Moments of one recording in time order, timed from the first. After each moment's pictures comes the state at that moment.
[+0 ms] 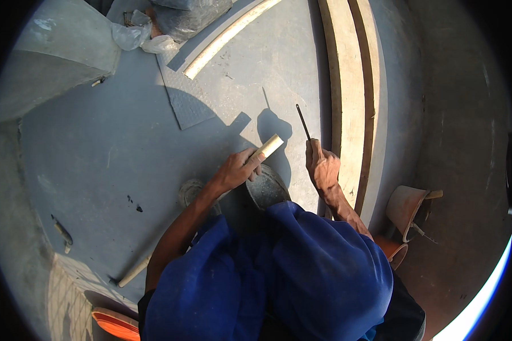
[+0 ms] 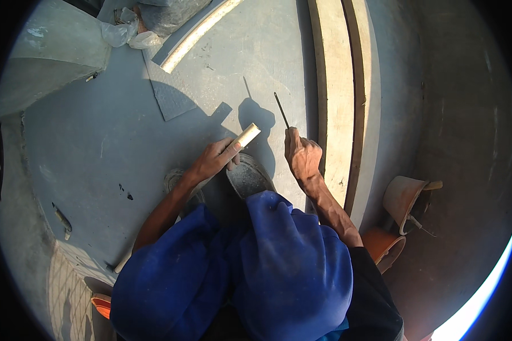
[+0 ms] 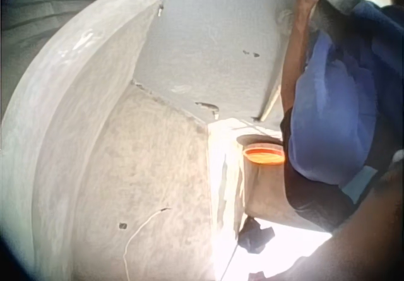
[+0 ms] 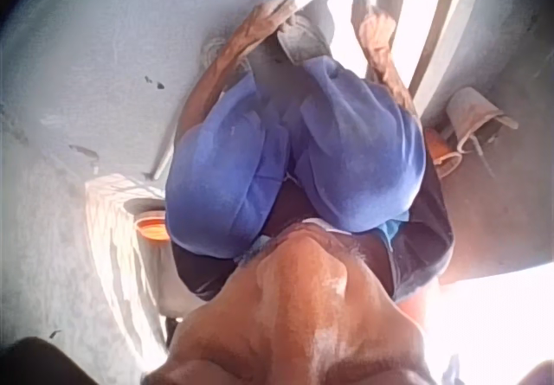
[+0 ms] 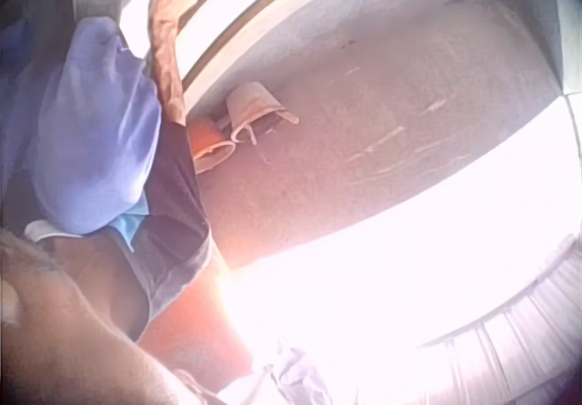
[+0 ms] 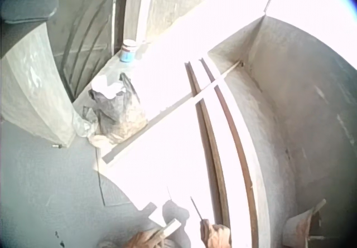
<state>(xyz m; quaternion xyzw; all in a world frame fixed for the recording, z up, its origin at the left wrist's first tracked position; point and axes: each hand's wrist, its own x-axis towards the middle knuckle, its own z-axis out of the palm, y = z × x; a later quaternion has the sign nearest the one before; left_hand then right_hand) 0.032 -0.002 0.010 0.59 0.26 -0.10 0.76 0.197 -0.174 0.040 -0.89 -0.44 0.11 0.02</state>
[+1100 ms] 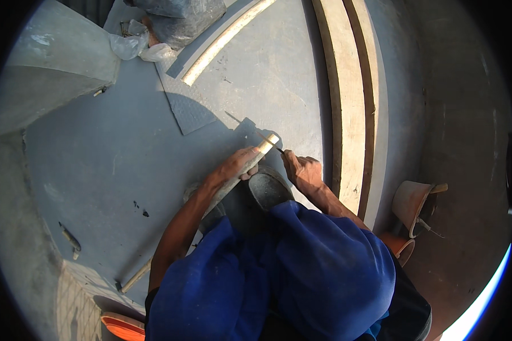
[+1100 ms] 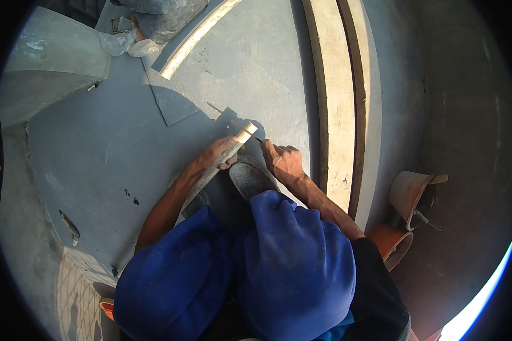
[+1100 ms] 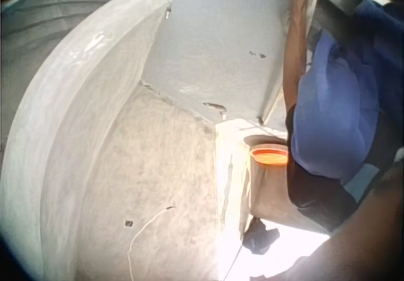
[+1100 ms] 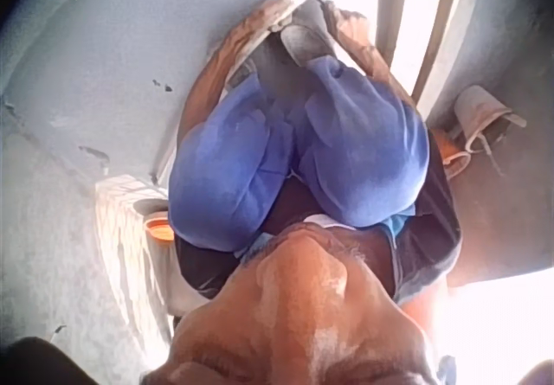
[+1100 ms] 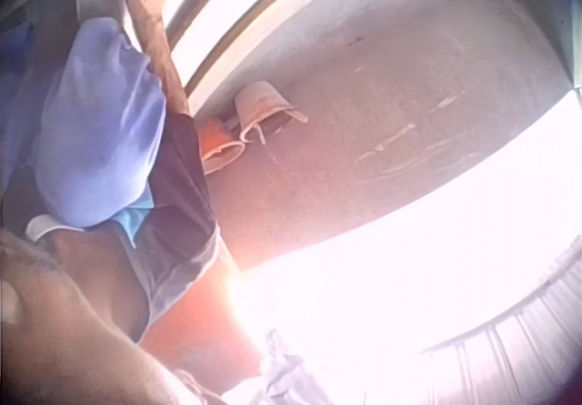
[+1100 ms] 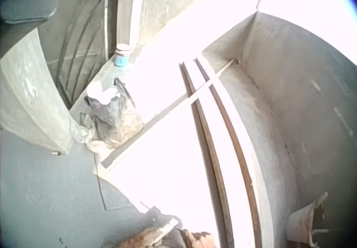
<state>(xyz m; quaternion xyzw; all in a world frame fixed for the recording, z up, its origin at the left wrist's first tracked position) 0.035 0.012 -0.024 0.40 0.20 -0.19 0.87 0.172 -0.169 0.014 -0.81 -0.58 0.08 0.07</state>
